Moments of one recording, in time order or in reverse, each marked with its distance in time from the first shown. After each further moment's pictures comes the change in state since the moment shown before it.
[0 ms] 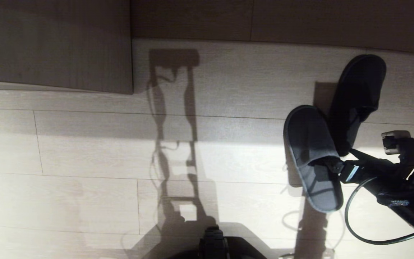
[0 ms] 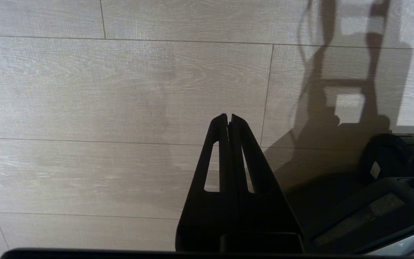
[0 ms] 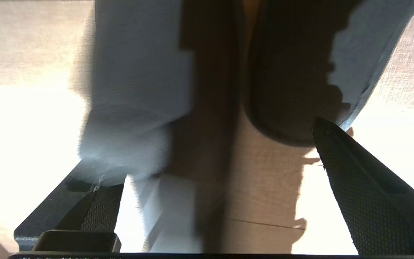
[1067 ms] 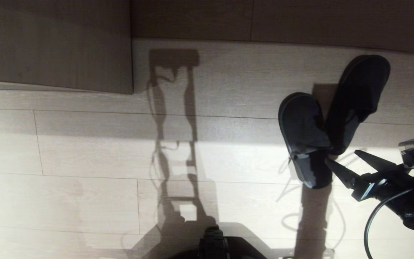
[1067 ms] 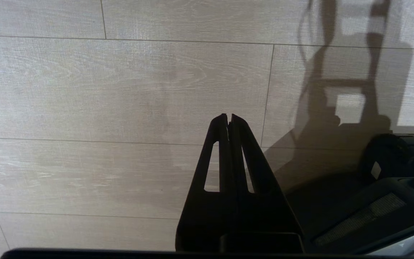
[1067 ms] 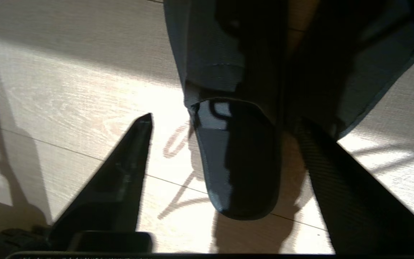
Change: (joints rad) left arm 0.001 0.000 0.000 0.000 0.000 0.001; right arm 0.066 -0.190 0.137 0.009 0.043 -0.163
